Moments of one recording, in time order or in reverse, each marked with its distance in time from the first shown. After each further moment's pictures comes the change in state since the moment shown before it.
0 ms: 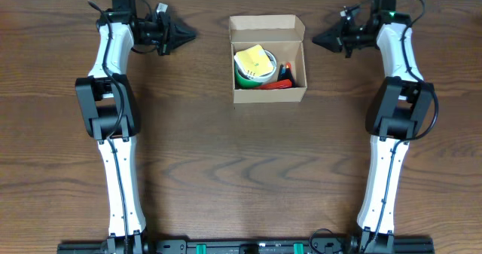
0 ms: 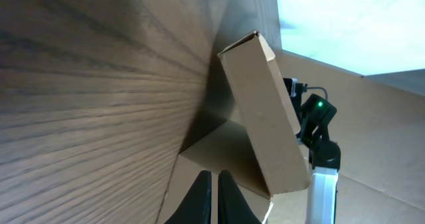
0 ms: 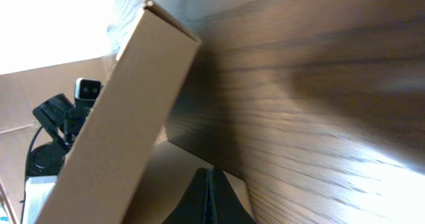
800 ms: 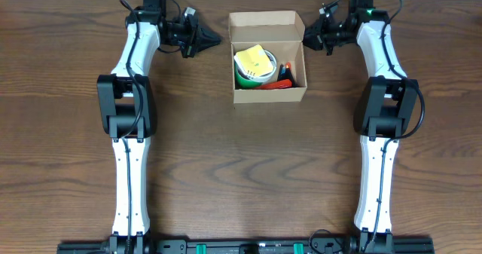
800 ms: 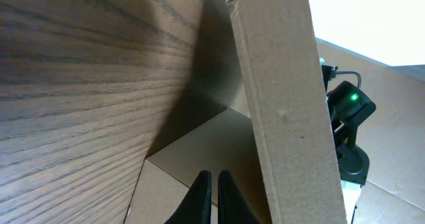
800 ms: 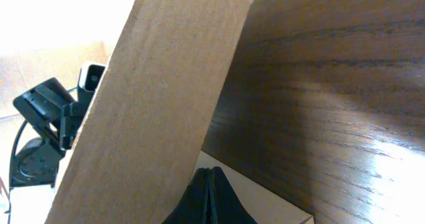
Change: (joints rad) left arm -0.122 0.000 0.000 0.006 -0.040 -0.100; right arm 0.087 0.000 0.000 0.046 -0.007 0.060
